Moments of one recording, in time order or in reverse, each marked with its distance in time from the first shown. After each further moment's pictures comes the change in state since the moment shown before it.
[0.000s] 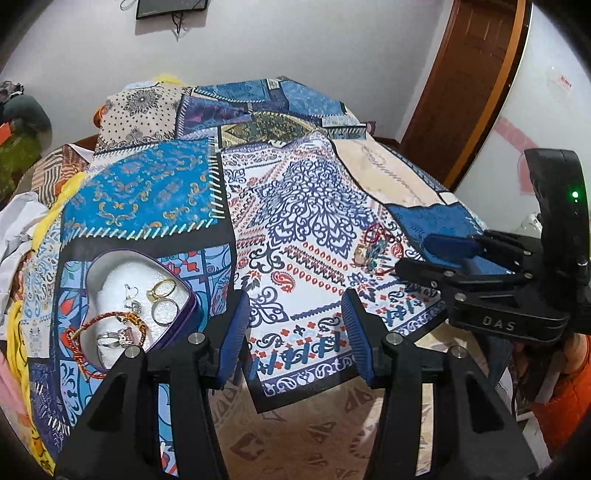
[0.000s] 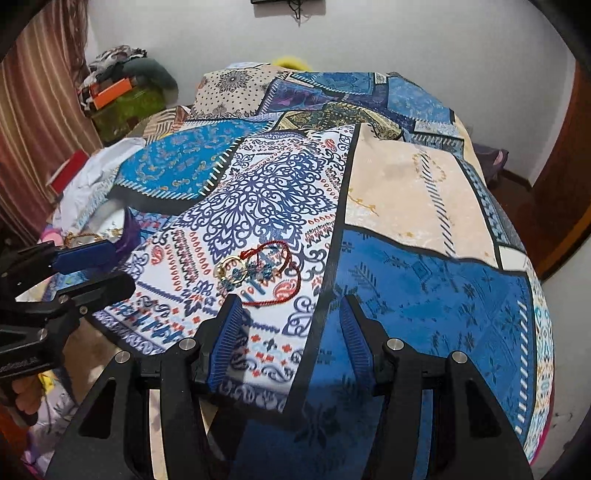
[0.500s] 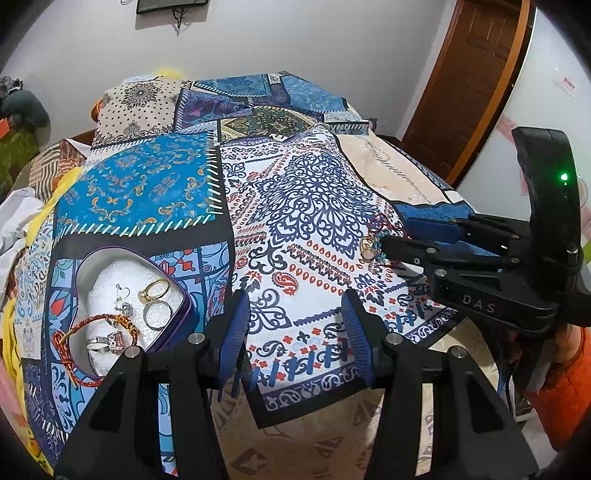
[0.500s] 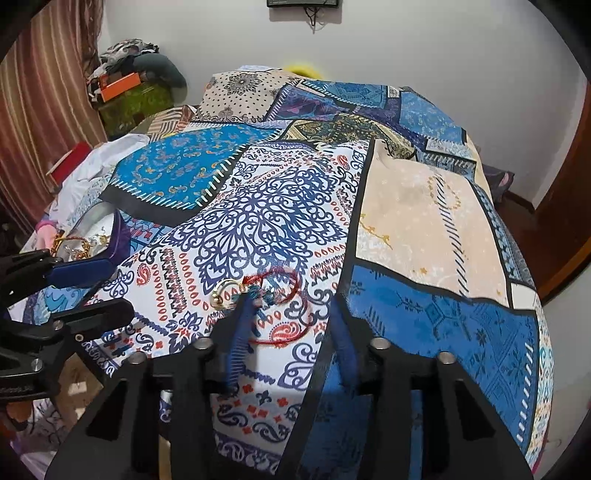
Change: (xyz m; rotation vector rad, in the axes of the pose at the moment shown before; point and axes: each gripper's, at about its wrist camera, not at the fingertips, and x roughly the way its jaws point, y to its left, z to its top) left arm 0.011 0.002 0.001 -0.008 0.010 -0.003; right arm 0.017 0.005 0.016 -0.066 -0.030 0.002
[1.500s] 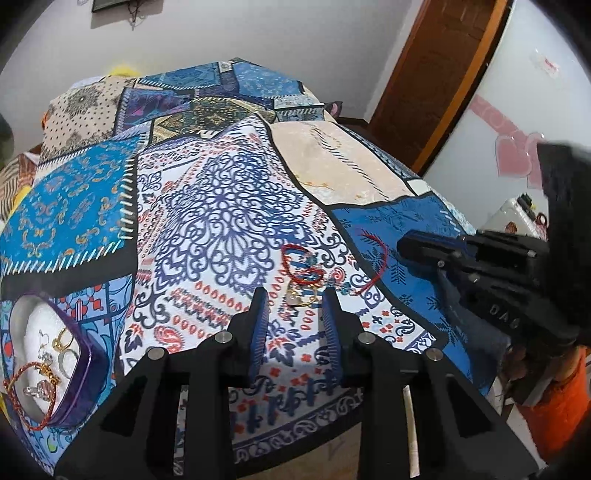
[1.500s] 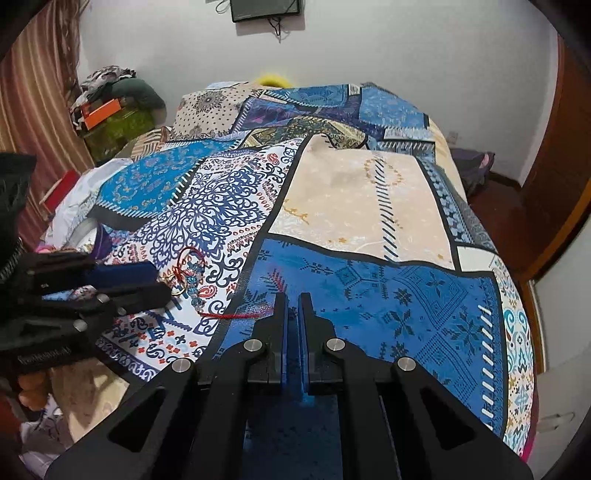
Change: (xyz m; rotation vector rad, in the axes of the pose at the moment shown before) left arm 0.043 -0.057 0.027 0.078 0.063 -0.104; right arm -0.032 -0.057 -0.022 0.122 -0.030 -0.004
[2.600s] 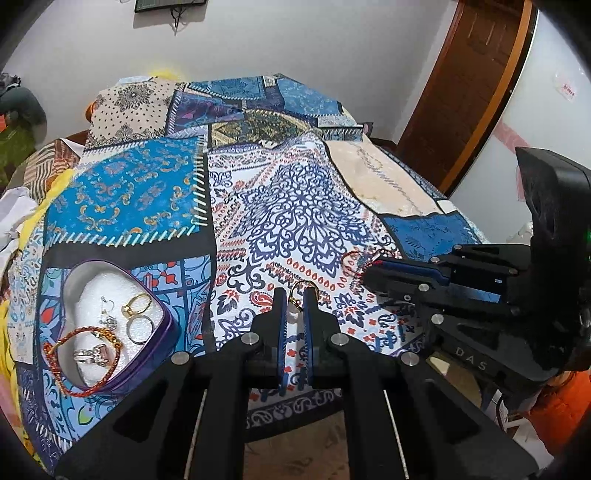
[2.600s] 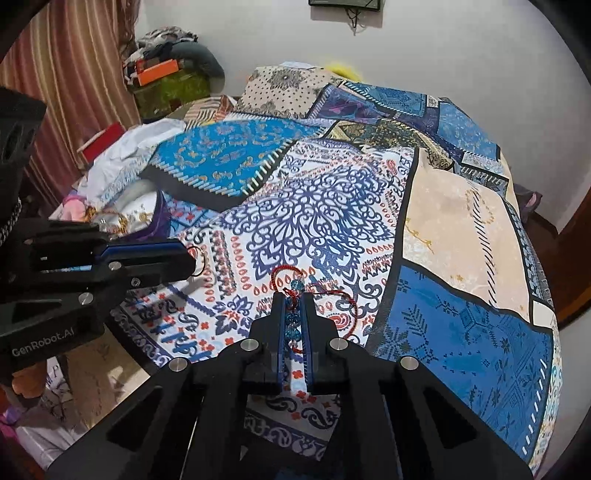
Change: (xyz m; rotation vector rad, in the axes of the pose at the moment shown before) left arm -0.046 0.040 -0.021 -0.092 -0.078 0.080; right arm 0.025 0.076 0.008 -0.205 0.038 0.106
